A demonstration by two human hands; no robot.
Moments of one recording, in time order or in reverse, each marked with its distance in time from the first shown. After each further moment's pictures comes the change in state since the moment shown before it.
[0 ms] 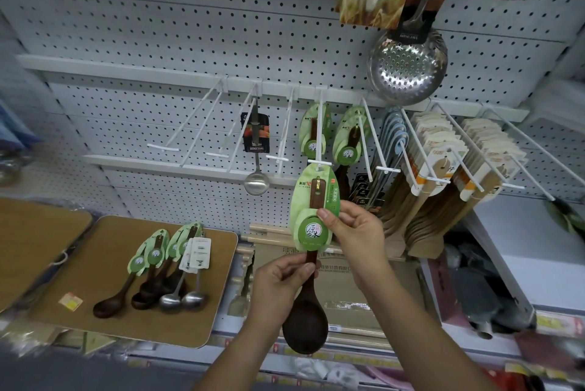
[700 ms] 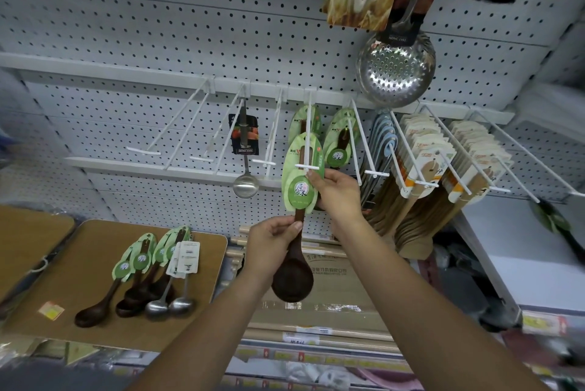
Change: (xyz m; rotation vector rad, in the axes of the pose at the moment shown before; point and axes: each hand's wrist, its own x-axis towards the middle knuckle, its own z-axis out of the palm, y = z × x) left_hand 0.072 0.024 0.012 0.141 0.116 0.011; right_hand 0.086 -0.005 0.015 -0.107 0.150 0.157
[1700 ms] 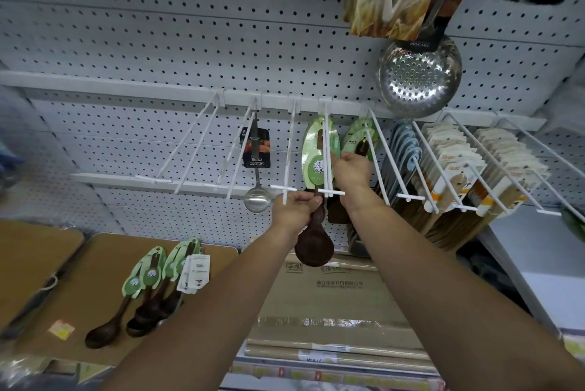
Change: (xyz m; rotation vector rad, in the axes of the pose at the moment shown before) left_hand 0.116 0.021 0.027 -0.007 -0.018 -0.168; right_hand 0.100 -0.020 0.028 -0.161 0.219 -0.008
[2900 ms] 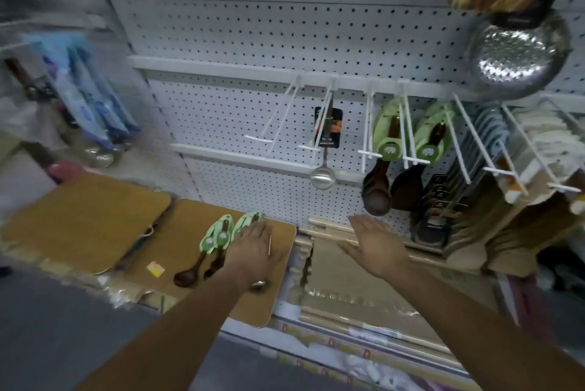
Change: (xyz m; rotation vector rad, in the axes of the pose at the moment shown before) left_hand -0.101 -0.060 -0.230 1.656 0.022 0.243; right_hand -0.134 0.114 -0.010 -1.352 -0.579 -0.622
